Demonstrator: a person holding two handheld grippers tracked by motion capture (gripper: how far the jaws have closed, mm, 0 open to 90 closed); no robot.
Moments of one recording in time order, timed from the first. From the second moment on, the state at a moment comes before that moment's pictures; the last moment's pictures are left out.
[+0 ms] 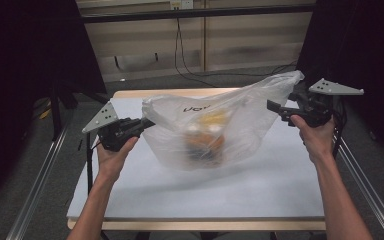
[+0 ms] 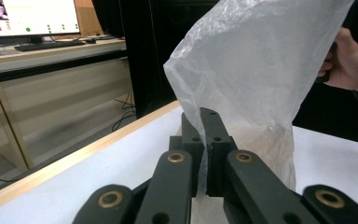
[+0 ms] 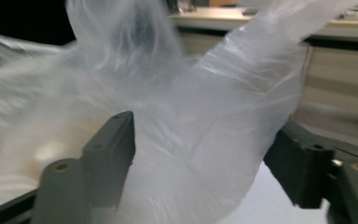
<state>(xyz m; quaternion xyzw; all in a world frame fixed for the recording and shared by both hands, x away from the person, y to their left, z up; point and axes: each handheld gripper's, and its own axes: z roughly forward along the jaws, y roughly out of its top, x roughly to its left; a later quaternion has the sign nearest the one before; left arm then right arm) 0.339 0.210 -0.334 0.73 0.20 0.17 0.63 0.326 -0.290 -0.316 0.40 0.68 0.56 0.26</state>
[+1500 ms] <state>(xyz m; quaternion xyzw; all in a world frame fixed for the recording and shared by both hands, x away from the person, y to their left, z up) 0.350 0.243 -0.398 0.79 0.26 0.14 0.54 0.303 -0.279 -0.362 0.35 0.74 0.54 0.17</state>
